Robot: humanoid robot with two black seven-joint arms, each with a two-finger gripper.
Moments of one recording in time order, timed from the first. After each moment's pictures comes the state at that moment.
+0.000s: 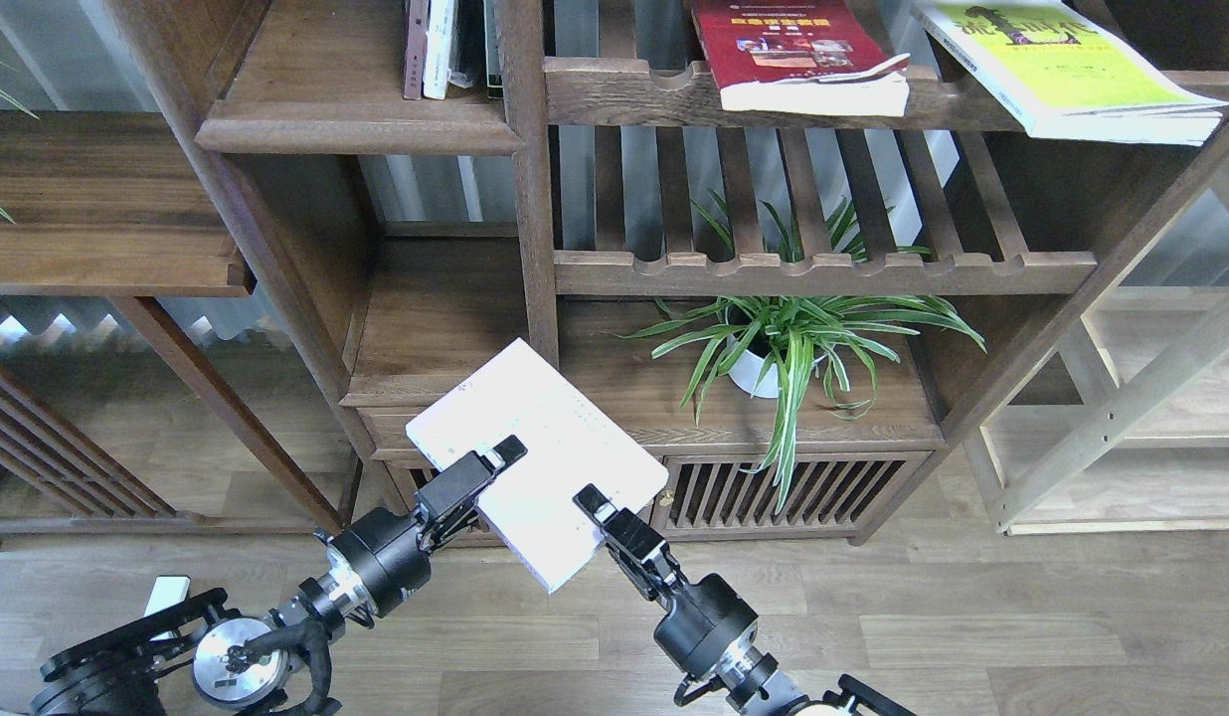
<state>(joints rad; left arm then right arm) -0.32 0.32 -0.43 -1.18 -0.40 -0.49 -0.05 -0.01 0.01 0.71 1.10 0.02 0.58 0.17</state>
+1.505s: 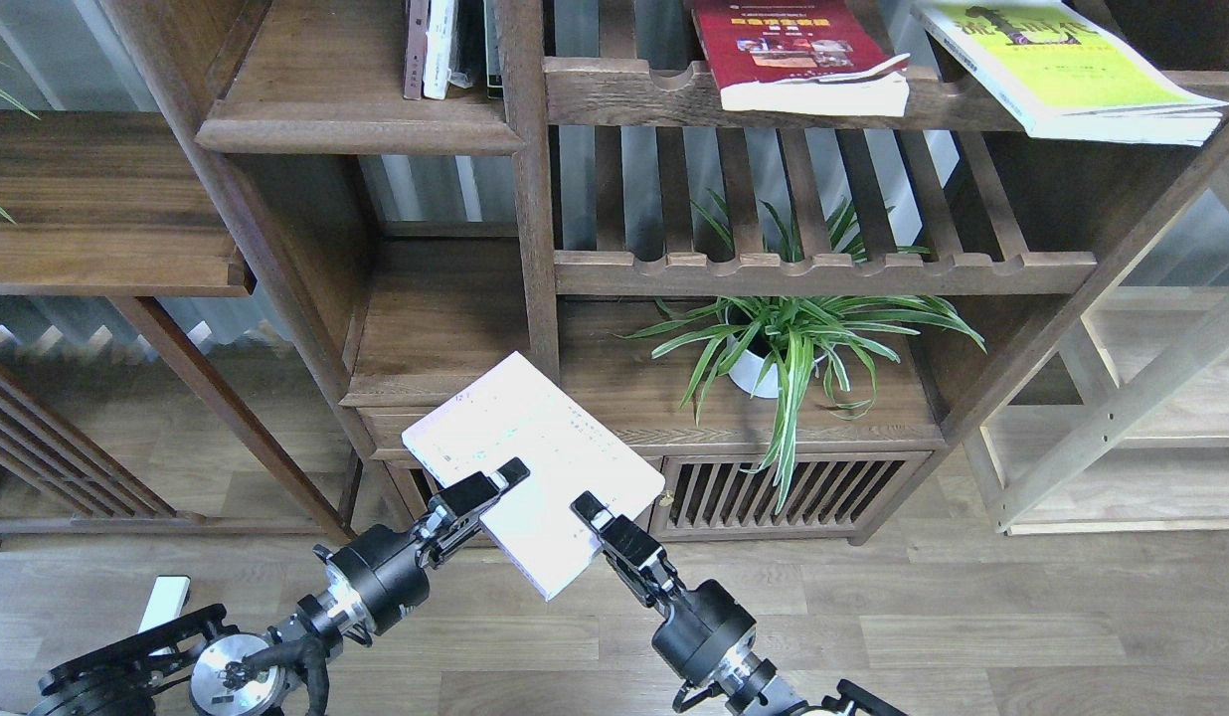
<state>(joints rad) -0.30 0.32 -0.41 -1.18 -0.42 -0.49 -0.06 -0.02 0.01 0.71 1.10 0.02 0.58 0.17</state>
